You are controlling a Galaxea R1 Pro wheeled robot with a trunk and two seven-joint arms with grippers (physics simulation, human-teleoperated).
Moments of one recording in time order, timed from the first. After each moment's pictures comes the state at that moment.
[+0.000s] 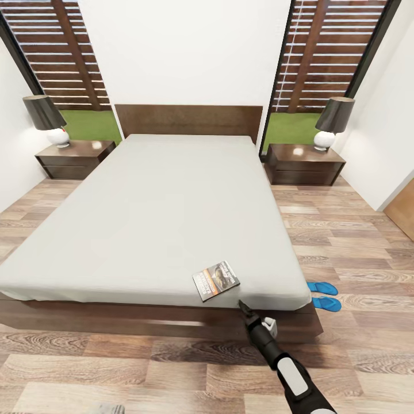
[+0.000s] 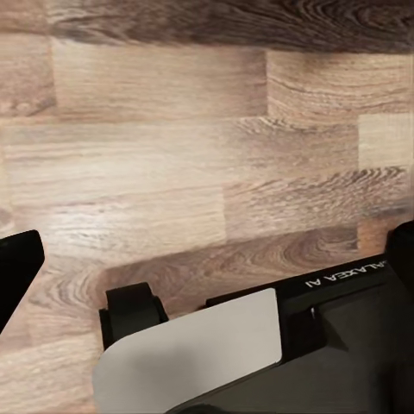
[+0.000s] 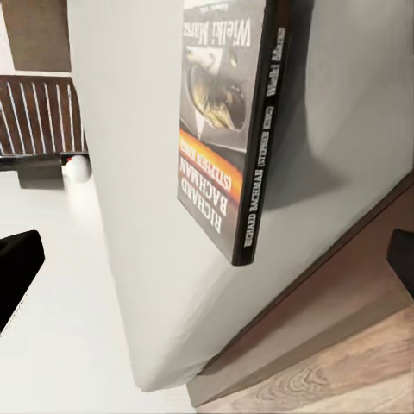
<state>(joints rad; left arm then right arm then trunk) -0.43 0.20 -0.55 -0.03 0.60 -0.23 -0.55 -0.47 0.12 -0.30 -0.54 -0.80 0.26 0.65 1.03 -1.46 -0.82</state>
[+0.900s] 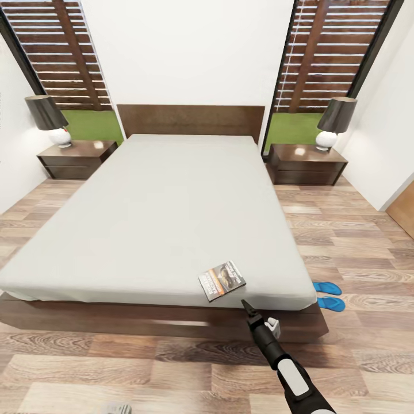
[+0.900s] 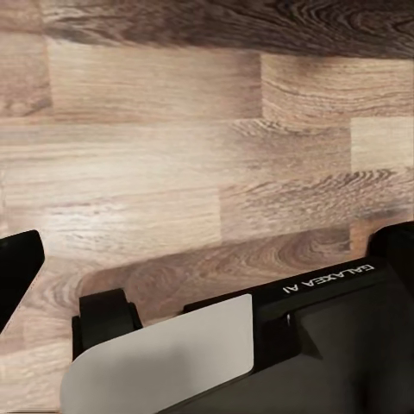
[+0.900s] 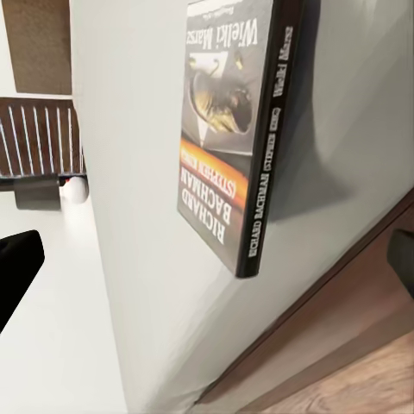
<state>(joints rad) -0.43 0.17 -0.55 -0.02 0.60 -0.23 -0.55 -0.47 0.12 -0.30 -0.52 -0.84 0.19 0.65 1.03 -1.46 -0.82</state>
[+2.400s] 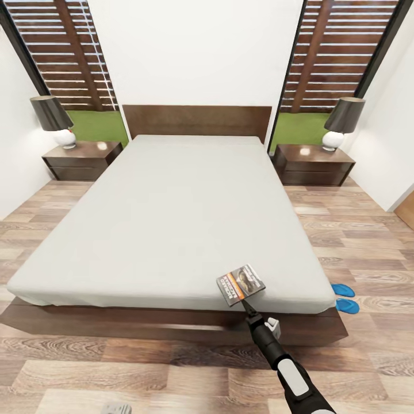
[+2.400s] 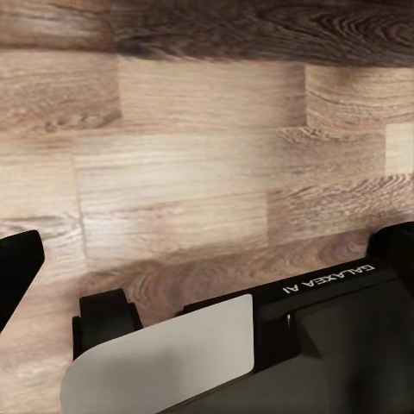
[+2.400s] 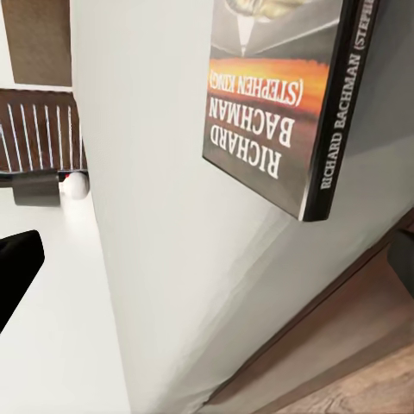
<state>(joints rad) -0.43 0.17 -0.55 -0.03 0.60 -0.23 -0.55 -0.47 0.12 -0.30 -0.52 -0.84 0.19 0.65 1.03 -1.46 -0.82</state>
